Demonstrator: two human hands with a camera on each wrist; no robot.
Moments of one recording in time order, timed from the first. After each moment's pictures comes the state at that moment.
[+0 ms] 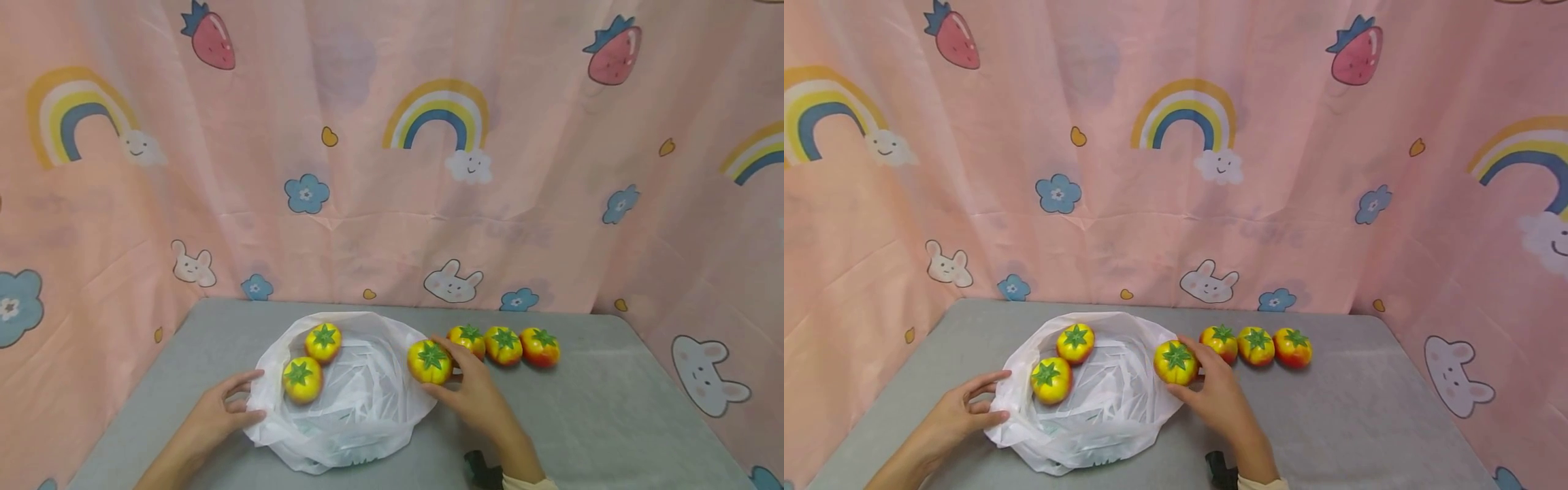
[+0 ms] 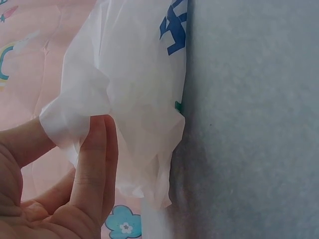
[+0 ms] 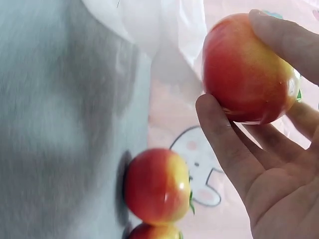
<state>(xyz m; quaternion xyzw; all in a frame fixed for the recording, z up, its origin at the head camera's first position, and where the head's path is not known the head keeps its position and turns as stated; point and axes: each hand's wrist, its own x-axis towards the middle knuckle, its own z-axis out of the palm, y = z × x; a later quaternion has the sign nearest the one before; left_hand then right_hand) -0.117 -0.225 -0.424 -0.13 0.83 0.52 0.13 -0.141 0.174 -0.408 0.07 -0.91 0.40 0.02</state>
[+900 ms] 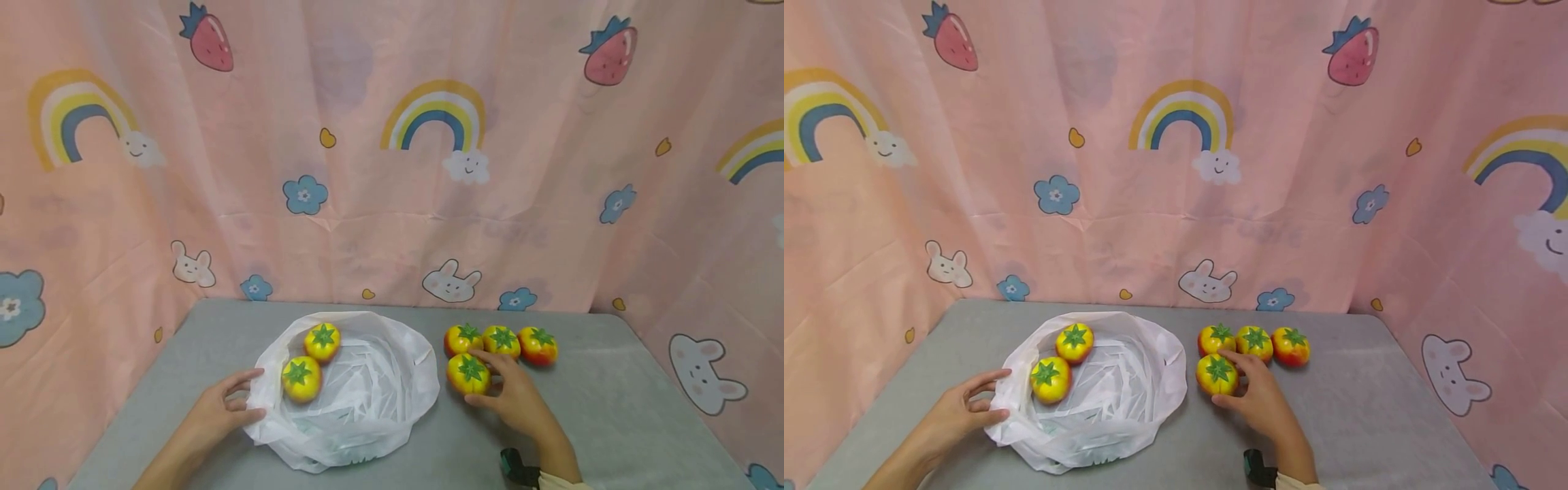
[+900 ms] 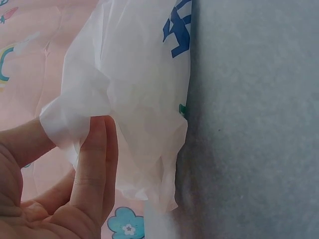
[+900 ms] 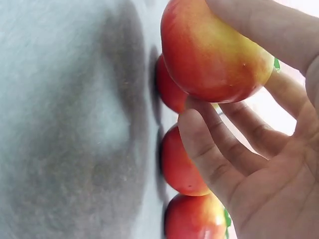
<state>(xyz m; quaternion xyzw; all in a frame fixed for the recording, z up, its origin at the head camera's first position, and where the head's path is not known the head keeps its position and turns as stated) -0.118 -0.223 -0.420 -0.13 0.84 0.51 0.13 -0.143 0.245 -0.423 0.05 -0.93 0.35 0.00</state>
